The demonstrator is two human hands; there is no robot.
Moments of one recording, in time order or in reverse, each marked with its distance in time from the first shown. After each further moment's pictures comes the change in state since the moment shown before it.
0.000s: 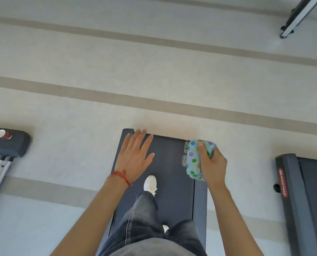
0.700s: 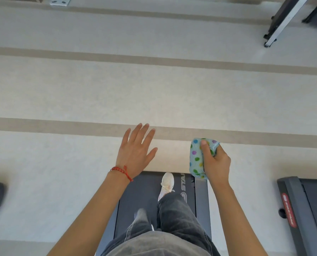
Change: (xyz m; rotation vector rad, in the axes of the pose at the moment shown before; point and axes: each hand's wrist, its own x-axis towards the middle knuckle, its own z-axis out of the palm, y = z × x) left_hand 0.313 -0.071 0.013 0.013 0.100 0.126; right_hand 0.260 -0.112 0.058 0.034 0.112 -0.033
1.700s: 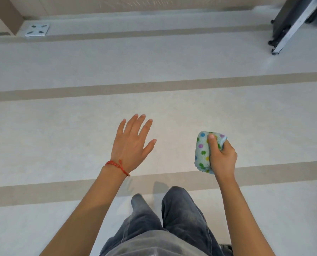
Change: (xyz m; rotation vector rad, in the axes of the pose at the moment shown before) left_hand 0.386 -0.261 0.176 0.034 0.065 0.116; right_hand 0.383 -0.051 0.286 0.137 0.174 0.010
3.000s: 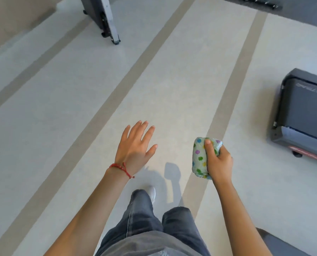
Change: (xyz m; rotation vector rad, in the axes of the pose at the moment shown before) left_hand 0.573 0.296 0.218 -0.360 -0.150 0.999; right_hand 0.413 0.048 -0.157 0.112 0.854 0.614
